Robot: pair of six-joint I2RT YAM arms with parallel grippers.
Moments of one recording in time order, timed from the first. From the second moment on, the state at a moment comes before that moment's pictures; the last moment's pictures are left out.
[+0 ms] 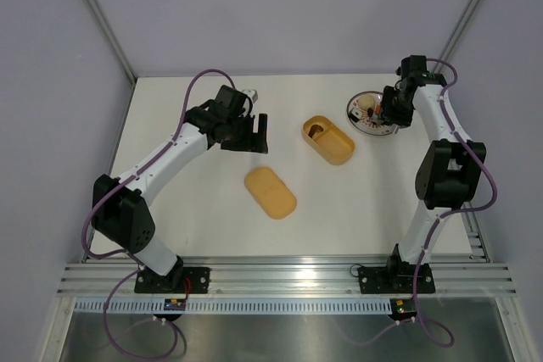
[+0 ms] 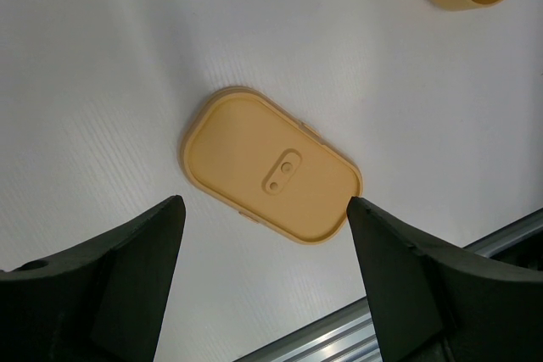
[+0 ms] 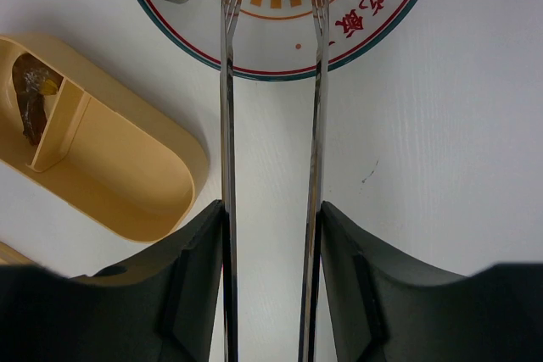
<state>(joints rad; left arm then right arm) -0.52 1.59 1.42 -0.76 0.12 -0.37 -0.06 1.92 1.74 -0.94 -0.05 0.19</state>
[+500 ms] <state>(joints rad) -0.52 1.59 1.42 -0.76 0.12 -0.37 -0.06 1.97 1.75 -0.93 -0.07 0.19</state>
